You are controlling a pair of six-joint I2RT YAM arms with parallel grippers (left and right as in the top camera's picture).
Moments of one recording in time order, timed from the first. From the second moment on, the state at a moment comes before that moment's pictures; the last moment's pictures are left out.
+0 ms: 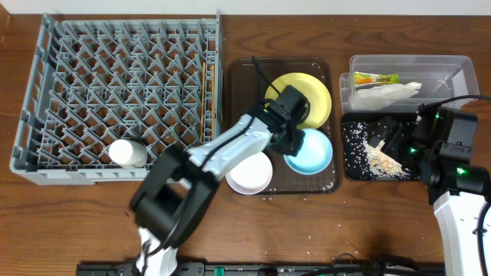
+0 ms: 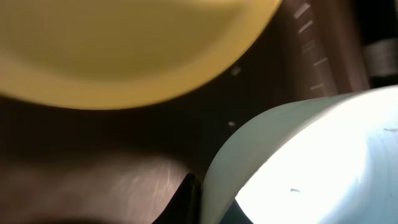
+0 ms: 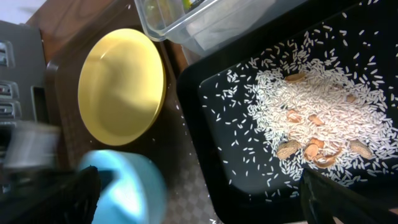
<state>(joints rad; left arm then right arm) -0.70 1.98 1.39 -0.60 0.21 -0.30 -0.18 1.12 0.87 -0.69 -0.29 0.43</state>
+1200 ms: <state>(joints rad) -0.23 1.78 1.40 -0.73 -1.10 0.02 -0.18 1.12 0.87 -0.69 -0.29 0.43</state>
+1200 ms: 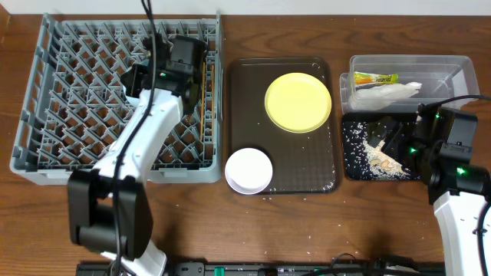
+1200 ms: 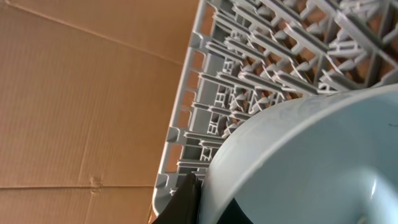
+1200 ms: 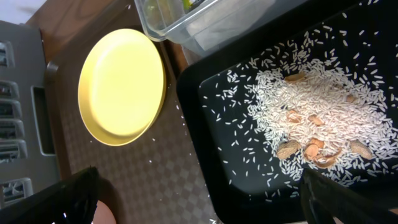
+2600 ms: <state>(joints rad) -0.31 1.92 1.39 -0.65 -1.29 0.00 -0.18 1.12 0.87 -0.69 -0.29 0.43</state>
